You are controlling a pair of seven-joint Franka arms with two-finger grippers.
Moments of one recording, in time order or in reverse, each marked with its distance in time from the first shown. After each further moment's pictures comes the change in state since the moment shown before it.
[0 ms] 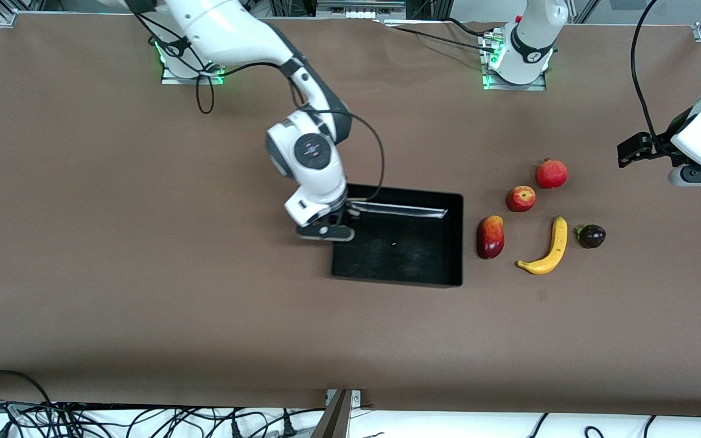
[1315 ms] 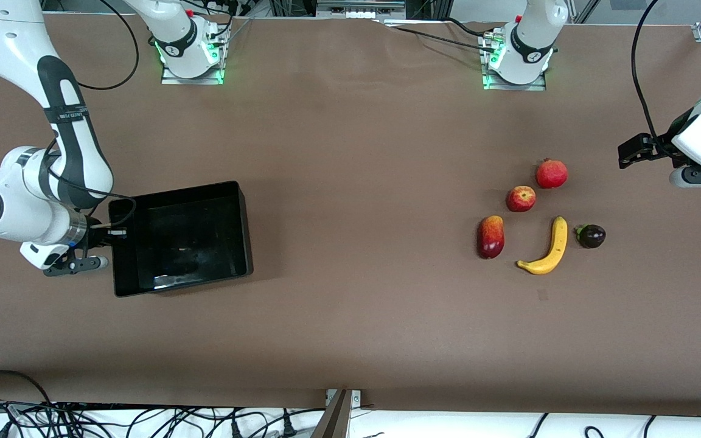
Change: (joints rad) left arm 0.000 0.007 0.000 0.012 0.000 0.000 0.000; right arm -0.740 -0.217 -0.032 -0.375 0.068 -0.016 -1.055
